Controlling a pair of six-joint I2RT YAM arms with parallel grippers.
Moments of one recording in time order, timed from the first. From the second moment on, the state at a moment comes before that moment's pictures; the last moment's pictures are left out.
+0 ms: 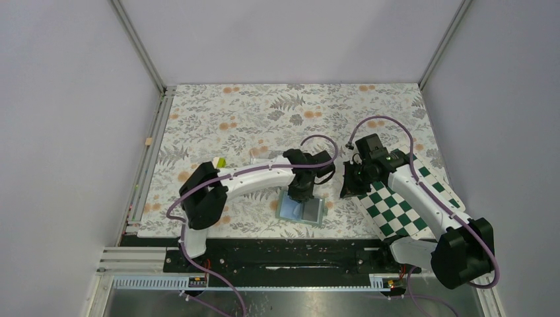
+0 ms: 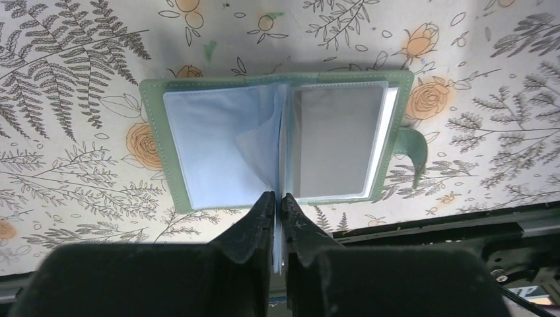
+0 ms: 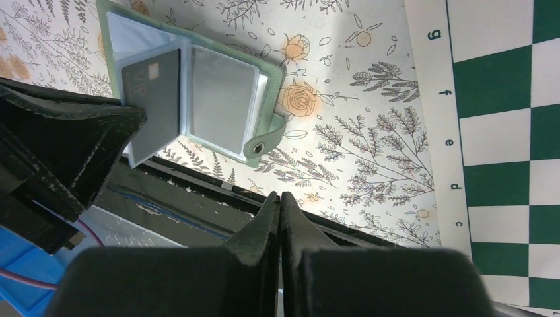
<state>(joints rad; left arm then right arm) -1.08 1.90 1.54 -0.98 -0.17 -0.91 0.37 1.20 0.88 -0.88 -0.30 0.36</state>
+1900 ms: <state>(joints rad) -0.68 1.53 0.84 -0.09 0.39 -0.97 0.35 1.51 1.11 -0.85 -0.49 0.36</state>
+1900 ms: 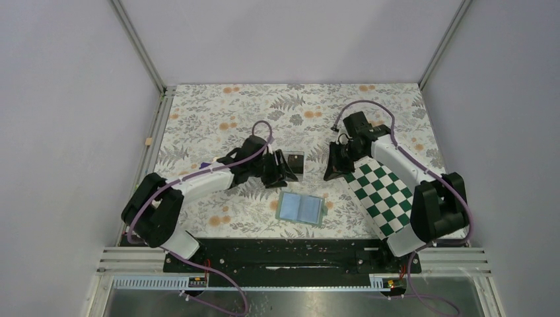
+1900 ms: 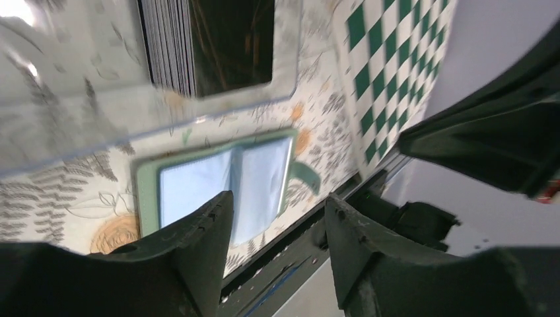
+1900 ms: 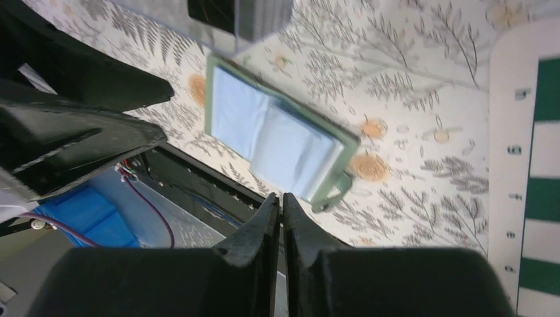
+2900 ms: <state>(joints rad) -0.50 1.93 1.35 -0.45 0.42 -0.70 0.41 1.98 1.44 -0.76 -0.55 0.47</state>
